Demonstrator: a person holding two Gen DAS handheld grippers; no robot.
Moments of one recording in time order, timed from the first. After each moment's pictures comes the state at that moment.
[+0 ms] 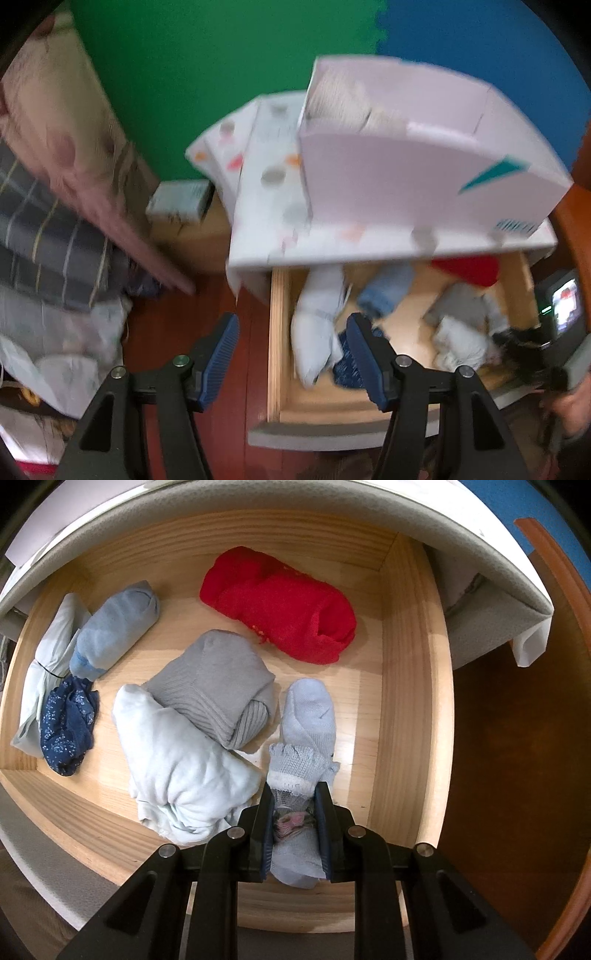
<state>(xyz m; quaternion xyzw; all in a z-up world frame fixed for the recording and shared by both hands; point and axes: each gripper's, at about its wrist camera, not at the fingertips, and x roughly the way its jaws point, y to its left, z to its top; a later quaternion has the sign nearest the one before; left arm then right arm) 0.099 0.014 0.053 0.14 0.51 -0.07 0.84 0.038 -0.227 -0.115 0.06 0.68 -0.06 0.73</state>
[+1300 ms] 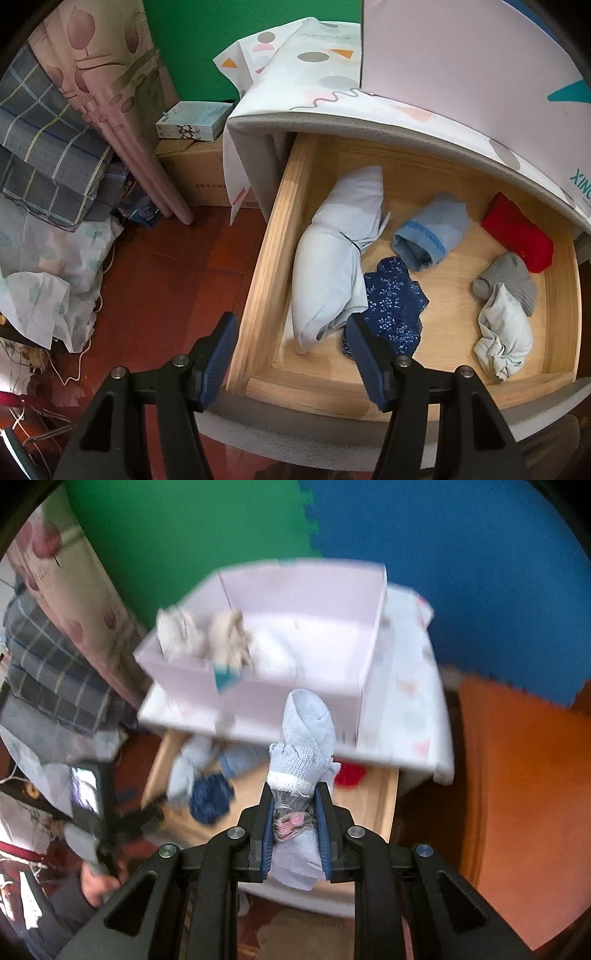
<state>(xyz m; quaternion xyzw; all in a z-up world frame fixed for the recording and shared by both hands) 0.081 0.040 -0.050 0.07 0.56 0.00 0.82 0.029 -0.258 0.130 0.11 0.51 0.03 0.85</state>
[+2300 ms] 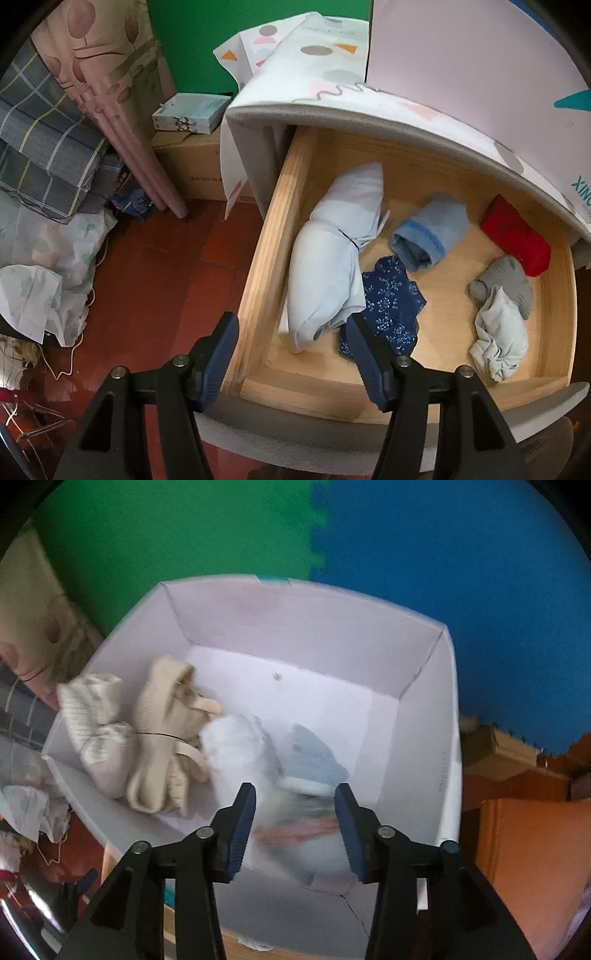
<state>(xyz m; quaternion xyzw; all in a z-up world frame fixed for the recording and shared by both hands) 0.084 0.041 -0.052 0.05 0.57 -0.01 0.82 0.179 -0.249 0.089 0.06 0.55 0.01 0.84</state>
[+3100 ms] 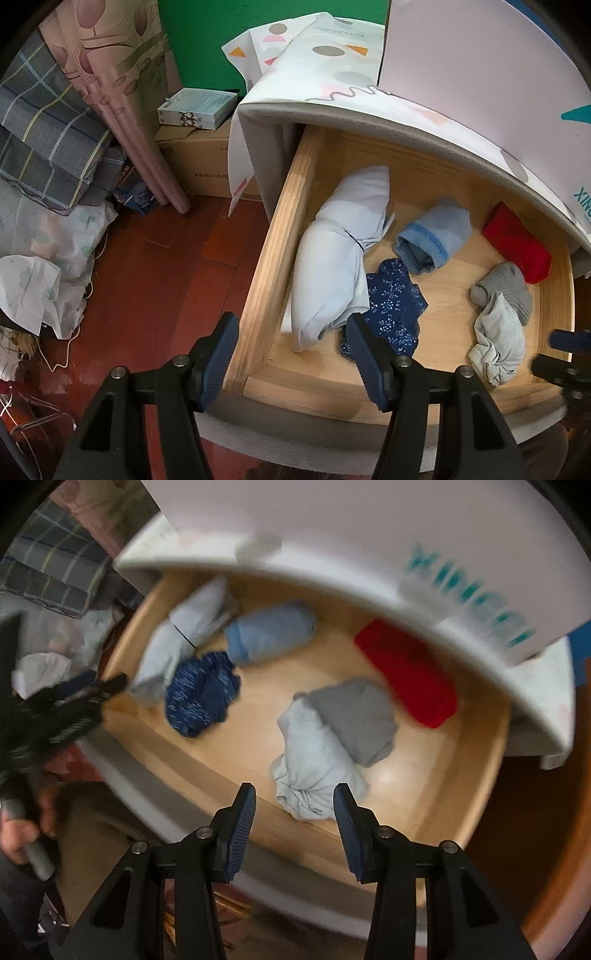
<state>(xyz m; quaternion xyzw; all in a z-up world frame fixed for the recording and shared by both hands) 0.083 0.049 -0.052 0.04 0.57 -0.01 0.82 0.040 -0.181 -0.051 0.00 0.69 0.11 0.72</state>
